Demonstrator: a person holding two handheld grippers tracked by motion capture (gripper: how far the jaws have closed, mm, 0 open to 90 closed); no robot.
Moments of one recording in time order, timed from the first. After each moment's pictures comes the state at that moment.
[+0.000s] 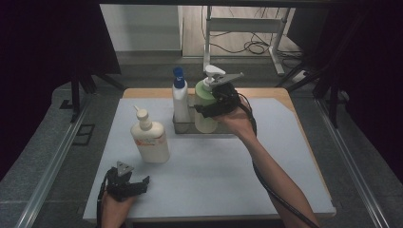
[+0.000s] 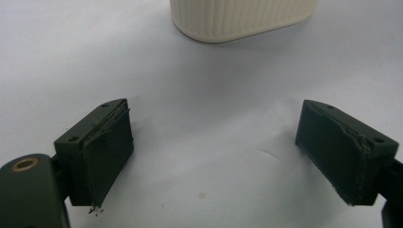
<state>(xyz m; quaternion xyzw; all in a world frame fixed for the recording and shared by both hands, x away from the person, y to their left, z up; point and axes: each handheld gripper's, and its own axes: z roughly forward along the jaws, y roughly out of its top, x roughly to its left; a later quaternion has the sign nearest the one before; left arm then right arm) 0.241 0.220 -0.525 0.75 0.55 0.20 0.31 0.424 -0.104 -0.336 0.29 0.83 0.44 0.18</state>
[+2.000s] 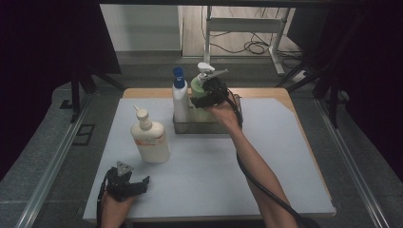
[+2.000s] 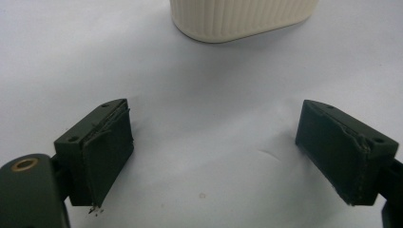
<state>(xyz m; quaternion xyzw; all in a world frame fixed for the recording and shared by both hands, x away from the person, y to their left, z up) 0.241 0.220 -0.524 0.75 0.55 0.20 0.31 0.488 -0.078 -0.379 0.34 0.83 0.40 0.21</state>
